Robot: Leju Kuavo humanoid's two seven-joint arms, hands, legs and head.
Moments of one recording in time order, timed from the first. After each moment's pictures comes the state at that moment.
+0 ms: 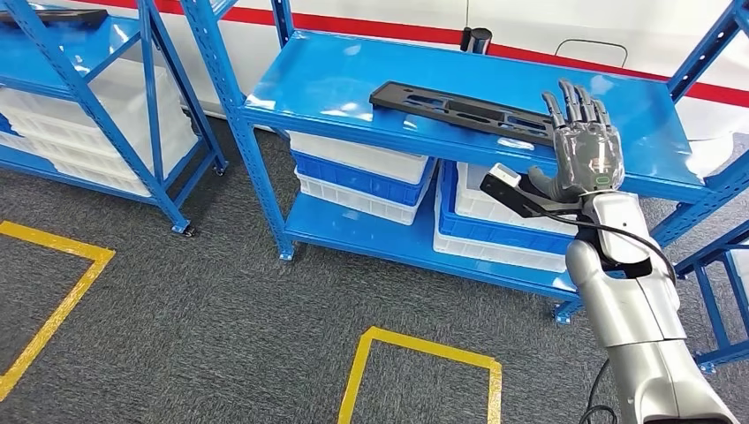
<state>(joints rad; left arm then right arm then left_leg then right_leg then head) -0.09 -0.08 -0.69 -0.18 0.90 0.06 -0.26 -0.63 -0.26 0.25 -1.29 1.29 -0.11 0.06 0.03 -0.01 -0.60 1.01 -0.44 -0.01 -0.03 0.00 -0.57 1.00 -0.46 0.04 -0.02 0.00</state>
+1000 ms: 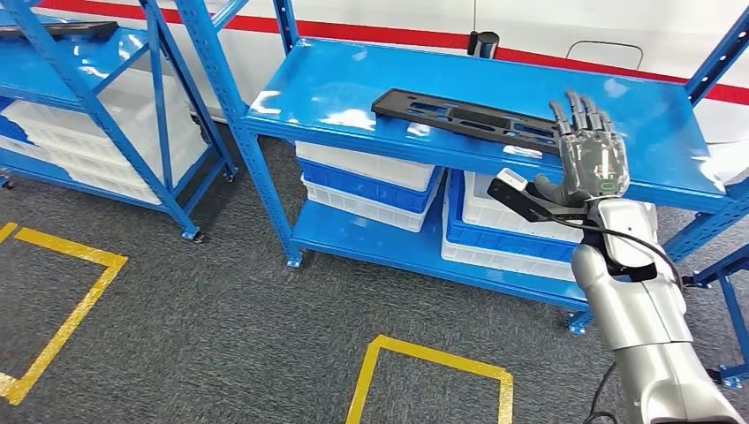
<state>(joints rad) -0.09 -0.07 -0.70 -0.18 0.90 0.07 -0.26 -0.63 -0.28 0.26 -1.25 1.28 -0.12 0.05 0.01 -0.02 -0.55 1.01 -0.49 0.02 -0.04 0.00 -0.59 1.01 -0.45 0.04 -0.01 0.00</state>
